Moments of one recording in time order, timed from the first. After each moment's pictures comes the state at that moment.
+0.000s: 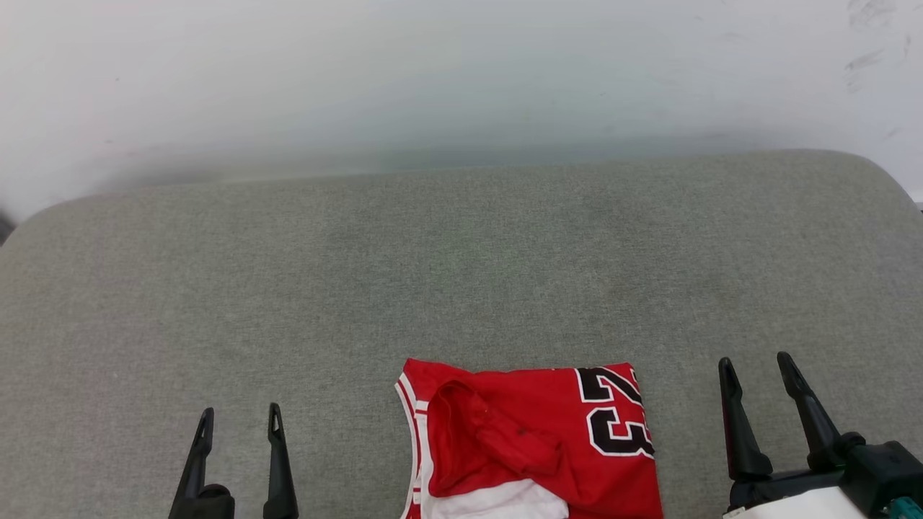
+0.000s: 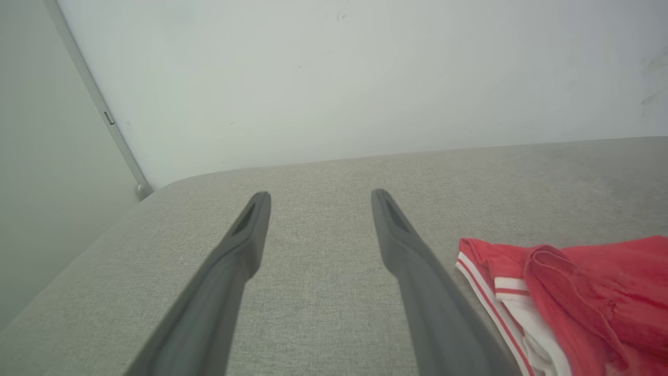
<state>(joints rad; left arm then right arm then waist) 0.22 0.10 -0.07 -0.11 -0.02 0.18 -0.26 0.11 -0.06 0.01 -0.01 0.14 0.13 -0.26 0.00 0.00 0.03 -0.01</state>
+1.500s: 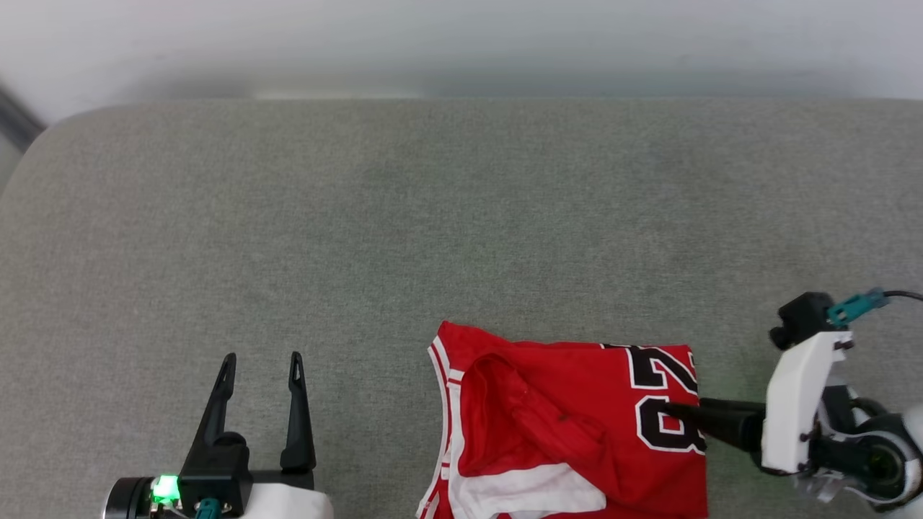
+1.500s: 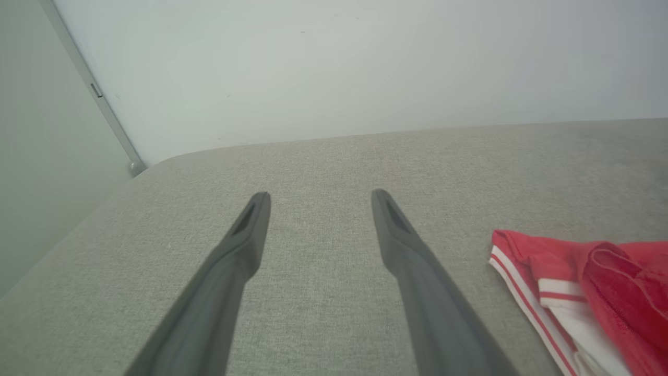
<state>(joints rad) 0.11 0.07 -0.07 -0.06 -0.01 0.10 -0.26 -0.30 -0.54 0.38 0.20 1.10 0.13 0.79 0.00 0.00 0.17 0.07</state>
